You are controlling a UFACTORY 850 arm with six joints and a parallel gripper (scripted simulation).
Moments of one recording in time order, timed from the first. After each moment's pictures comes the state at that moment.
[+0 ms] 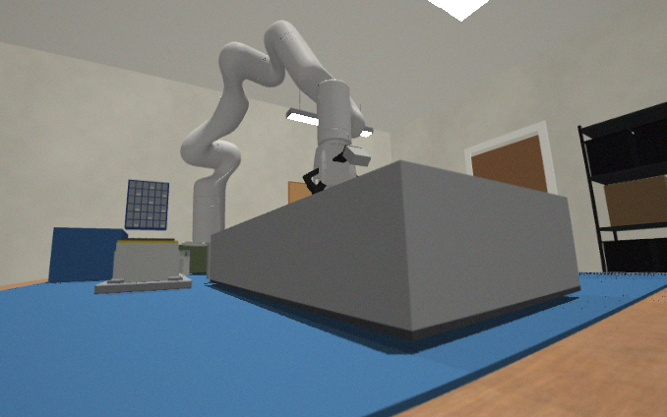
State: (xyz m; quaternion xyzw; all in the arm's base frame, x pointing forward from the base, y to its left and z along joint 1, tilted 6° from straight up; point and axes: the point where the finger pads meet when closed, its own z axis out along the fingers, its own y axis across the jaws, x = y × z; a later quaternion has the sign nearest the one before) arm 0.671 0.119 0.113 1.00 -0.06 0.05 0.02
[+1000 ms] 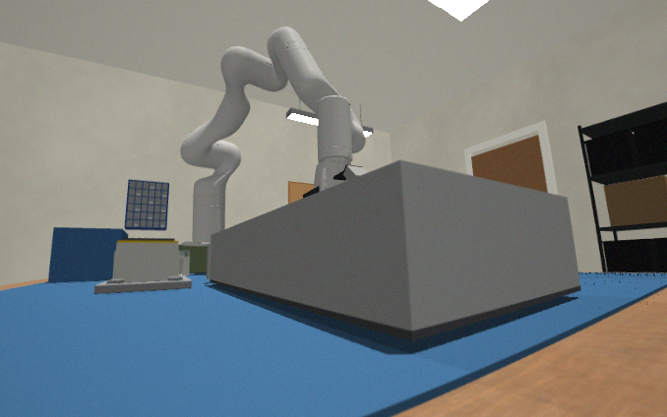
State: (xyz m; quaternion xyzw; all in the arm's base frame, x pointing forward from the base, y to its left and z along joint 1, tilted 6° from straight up) arm 0.675 0.117 0.070 1.00 -0.06 0.05 0.02
